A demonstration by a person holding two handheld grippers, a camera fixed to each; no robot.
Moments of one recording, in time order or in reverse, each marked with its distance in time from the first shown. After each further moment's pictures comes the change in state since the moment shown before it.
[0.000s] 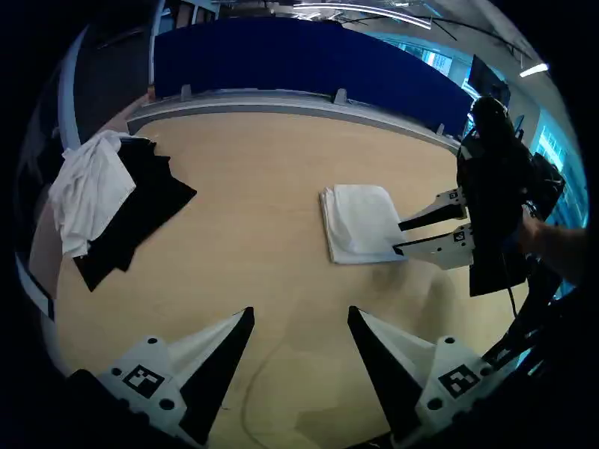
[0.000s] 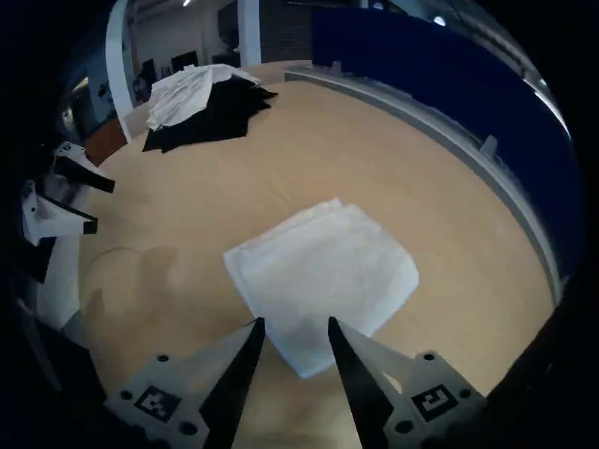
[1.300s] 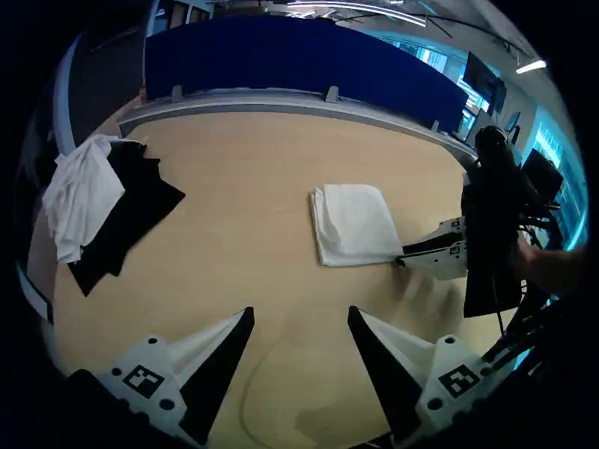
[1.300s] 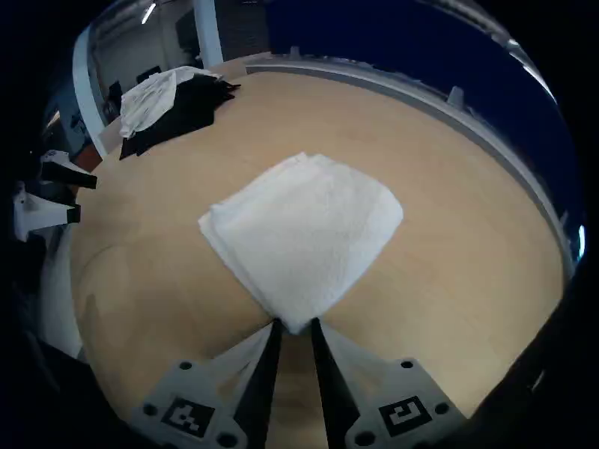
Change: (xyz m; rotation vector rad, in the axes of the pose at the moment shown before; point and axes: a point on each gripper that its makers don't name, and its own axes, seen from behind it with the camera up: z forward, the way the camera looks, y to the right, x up) left arm 0.003 0.013 0.006 -0.019 -0.010 0.016; right arm -0.048 0.006 0.010 -0.047 -0.017 0.168
